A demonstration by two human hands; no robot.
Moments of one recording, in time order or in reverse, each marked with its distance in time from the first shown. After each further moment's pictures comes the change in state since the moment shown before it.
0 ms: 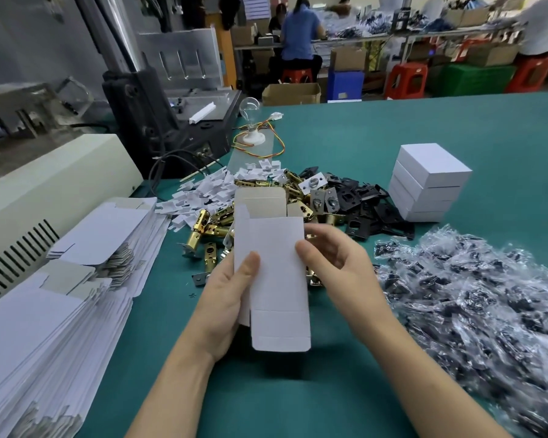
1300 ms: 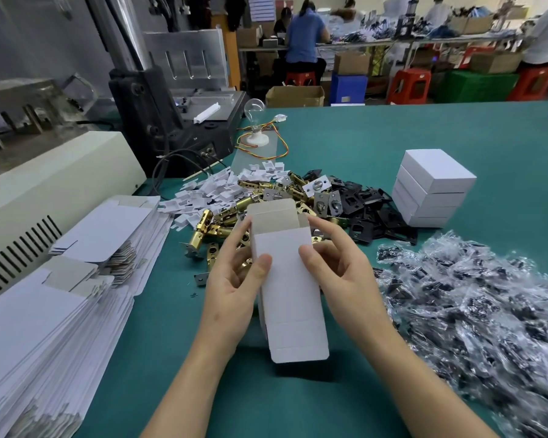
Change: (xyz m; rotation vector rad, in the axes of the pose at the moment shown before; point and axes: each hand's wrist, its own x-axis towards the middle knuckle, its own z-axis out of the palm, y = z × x) left_hand 0.006 -0.012 0.003 0.199 0.139 0.353; right_hand -0.007 0.002 0.002 -0.056 -0.037 -0.091
